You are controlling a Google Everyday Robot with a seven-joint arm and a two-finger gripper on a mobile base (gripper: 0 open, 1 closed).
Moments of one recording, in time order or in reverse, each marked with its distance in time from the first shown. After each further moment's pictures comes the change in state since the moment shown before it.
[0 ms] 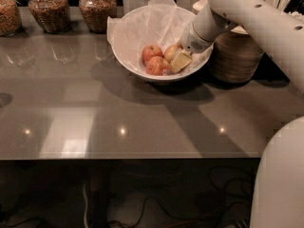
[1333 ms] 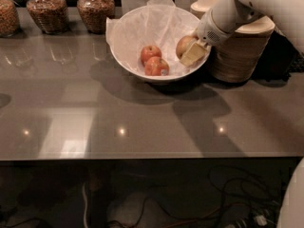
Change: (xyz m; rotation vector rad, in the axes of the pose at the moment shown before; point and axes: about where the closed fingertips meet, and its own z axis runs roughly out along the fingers) arm 0.011 -0.008 -0.053 0.067 -0.024 0.071
